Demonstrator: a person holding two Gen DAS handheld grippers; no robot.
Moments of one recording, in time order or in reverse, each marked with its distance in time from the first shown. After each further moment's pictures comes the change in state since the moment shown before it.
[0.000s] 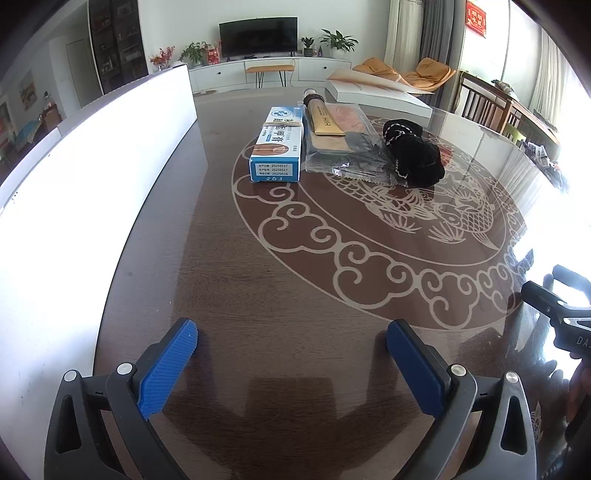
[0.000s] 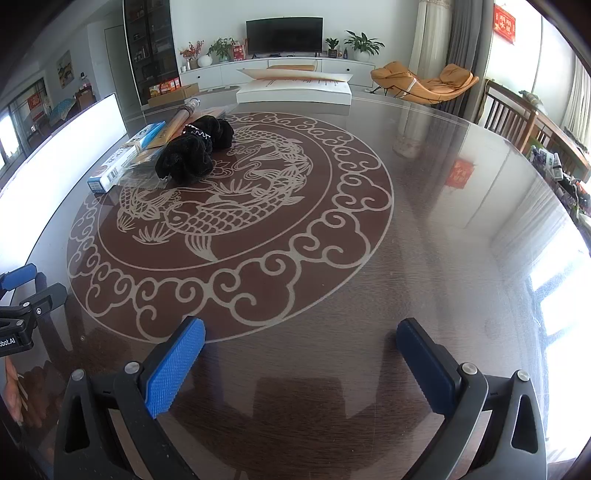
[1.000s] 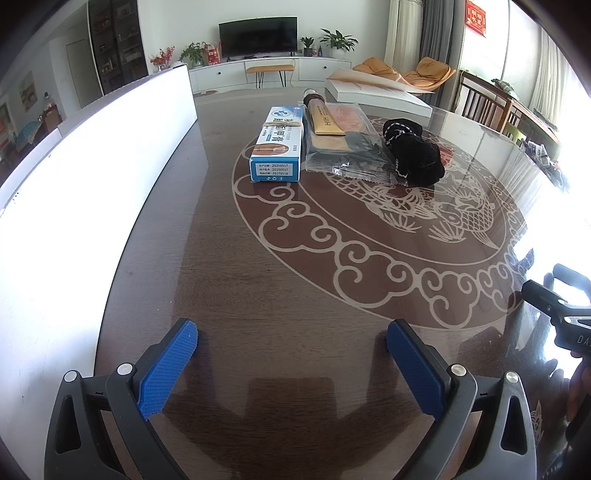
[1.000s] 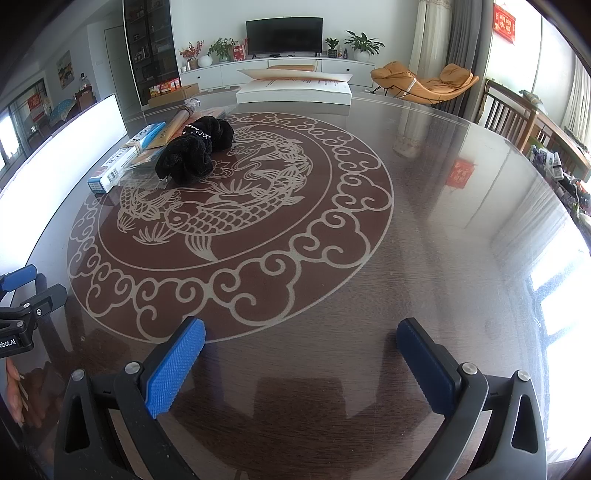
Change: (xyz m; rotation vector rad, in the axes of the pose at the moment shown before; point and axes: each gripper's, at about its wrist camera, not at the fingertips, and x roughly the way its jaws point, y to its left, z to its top) left arm 0.001 0.000 0.002 0.014 0.006 0.000; right arm 0.001 0.000 0.000 0.001 0.000 0.000
